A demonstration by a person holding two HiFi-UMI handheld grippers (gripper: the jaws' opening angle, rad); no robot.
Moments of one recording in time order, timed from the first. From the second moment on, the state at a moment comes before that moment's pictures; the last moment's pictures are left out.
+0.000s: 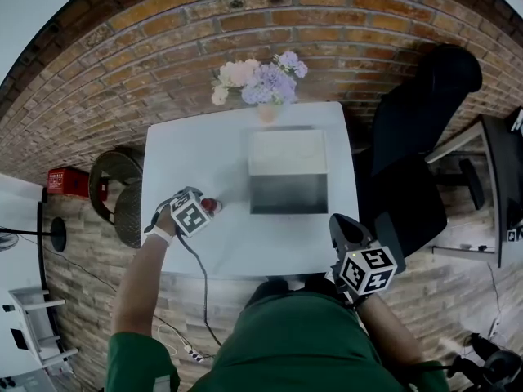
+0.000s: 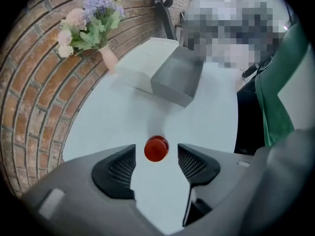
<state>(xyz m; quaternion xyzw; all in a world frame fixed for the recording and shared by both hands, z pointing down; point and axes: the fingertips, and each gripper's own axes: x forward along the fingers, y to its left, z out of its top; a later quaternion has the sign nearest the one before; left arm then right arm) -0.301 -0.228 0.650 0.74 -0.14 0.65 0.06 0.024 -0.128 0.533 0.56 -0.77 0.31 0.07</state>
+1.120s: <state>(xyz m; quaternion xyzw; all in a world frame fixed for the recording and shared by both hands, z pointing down) -0.199 -0.237 0.364 0.87 -0.49 0.08 0.01 0.032 -0.204 0.397 0.56 -0.82 0.15 0.01</state>
